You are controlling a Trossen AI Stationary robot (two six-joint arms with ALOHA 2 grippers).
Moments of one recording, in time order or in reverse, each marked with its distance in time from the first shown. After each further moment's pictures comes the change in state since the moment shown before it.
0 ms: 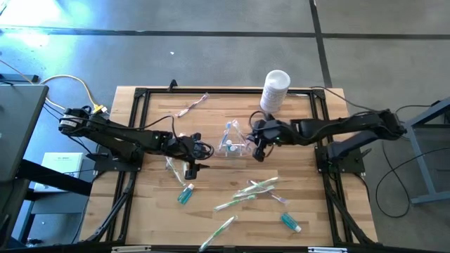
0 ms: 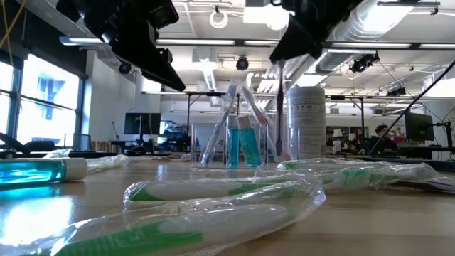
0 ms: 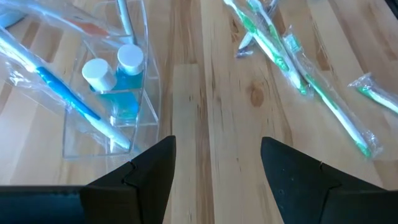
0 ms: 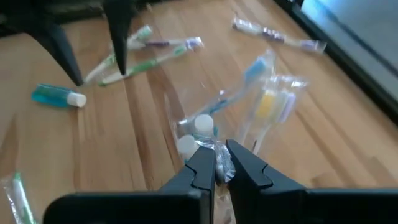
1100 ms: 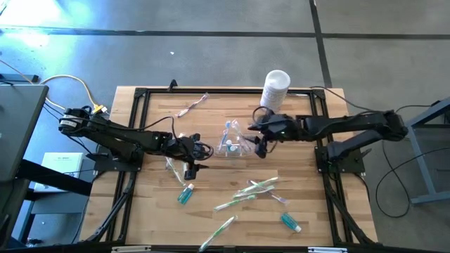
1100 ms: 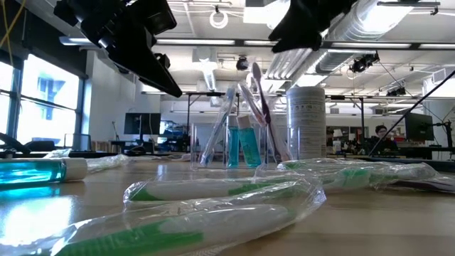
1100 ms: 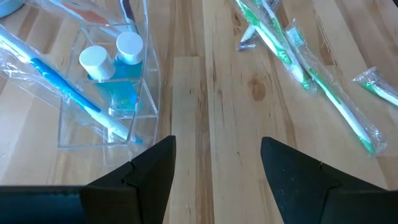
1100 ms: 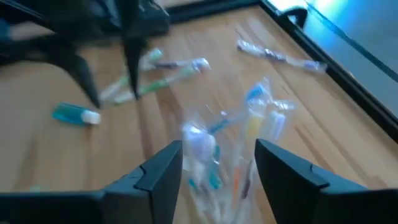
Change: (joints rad) left arm 0.000 0.000 -0.028 0.016 -0.001 -0.014; right arm -0.017 -0.069 -0.001 0.035 -0.053 -0.037
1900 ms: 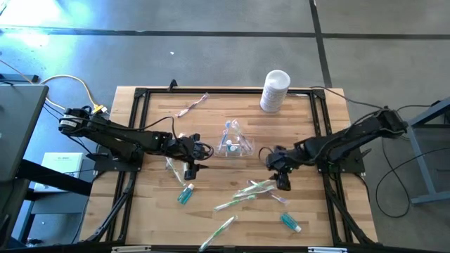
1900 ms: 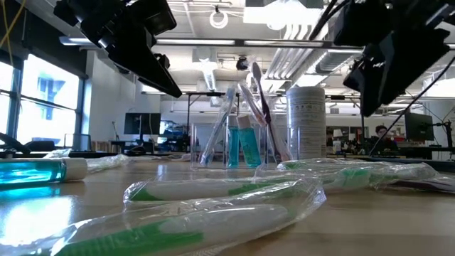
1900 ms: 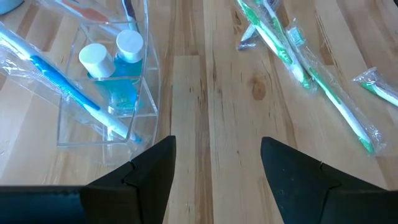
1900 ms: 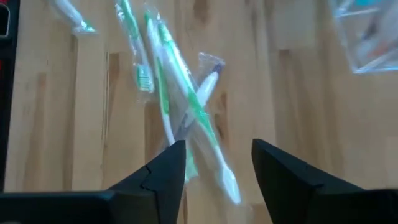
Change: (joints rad) left arm 0.000 0.000 0.000 -0.001 0.000 -0.007; right arm 0.265 0.021 -0.245 -0.172 -0.251 0.142
